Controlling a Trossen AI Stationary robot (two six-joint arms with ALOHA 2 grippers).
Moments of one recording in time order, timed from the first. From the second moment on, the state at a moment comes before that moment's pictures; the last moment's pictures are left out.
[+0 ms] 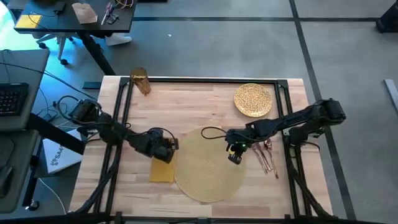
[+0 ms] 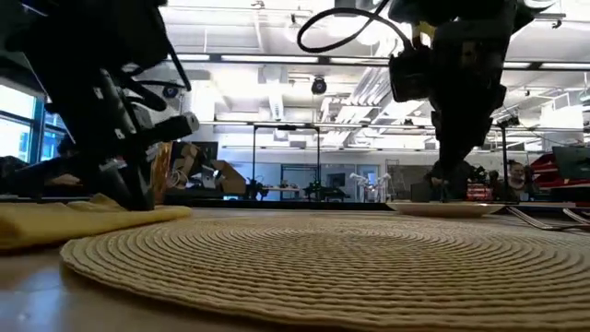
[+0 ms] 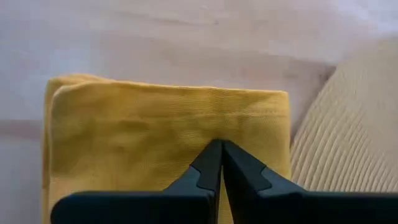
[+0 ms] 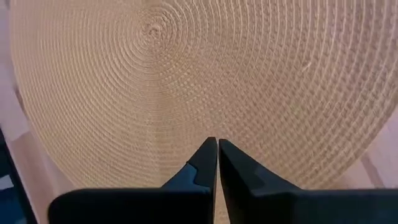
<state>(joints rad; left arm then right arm) -0.34 1.60 0.70 -0.46 -0.51 -1.98 0.16 1.50 0.89 -0.55 -0.14 0.66</state>
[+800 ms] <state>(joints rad) -0.34 1.34 0.97 -0.58 -0.38 -1.24 0.22 1.17 0.70 -0.98 -0.23 1.13</state>
